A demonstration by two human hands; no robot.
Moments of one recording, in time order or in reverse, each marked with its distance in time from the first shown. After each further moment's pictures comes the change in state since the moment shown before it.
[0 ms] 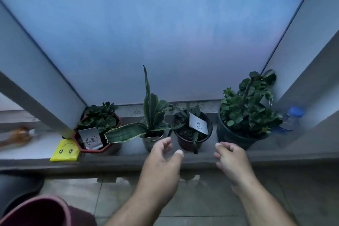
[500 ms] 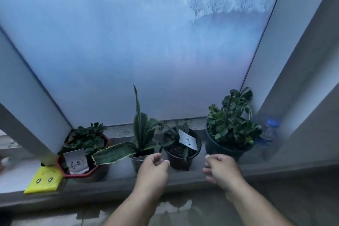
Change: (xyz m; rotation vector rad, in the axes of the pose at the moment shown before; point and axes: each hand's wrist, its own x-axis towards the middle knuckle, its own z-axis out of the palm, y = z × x) left_hand 0.047 -0.015 0.008 -0.040 -0.032 -0.126; right_hand 0.010 -0.002 -0.002 -0.003 -0.040 -0.046
